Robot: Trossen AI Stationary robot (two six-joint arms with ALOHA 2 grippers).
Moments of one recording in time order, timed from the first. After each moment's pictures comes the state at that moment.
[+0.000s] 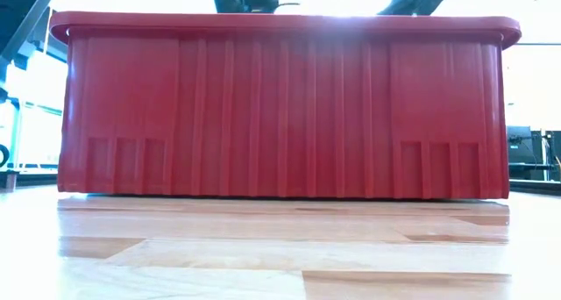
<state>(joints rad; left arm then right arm) 0.60 1.89 1.93 -1.31 0.04 0.73 -0.64 1.58 1.23 -0.67 -0.03 -0.23</state>
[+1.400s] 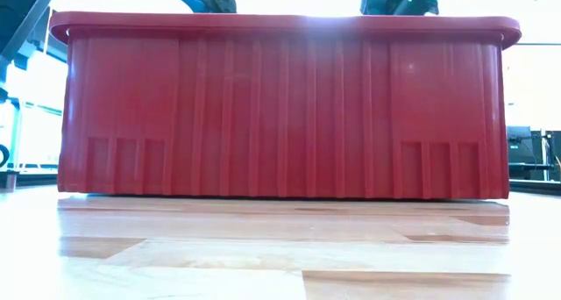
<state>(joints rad) 0.60 1.90 1.54 -1.45 -0.02 0.67 -0.64 1.42 1.25 -0.72 -0.11 -0.20</state>
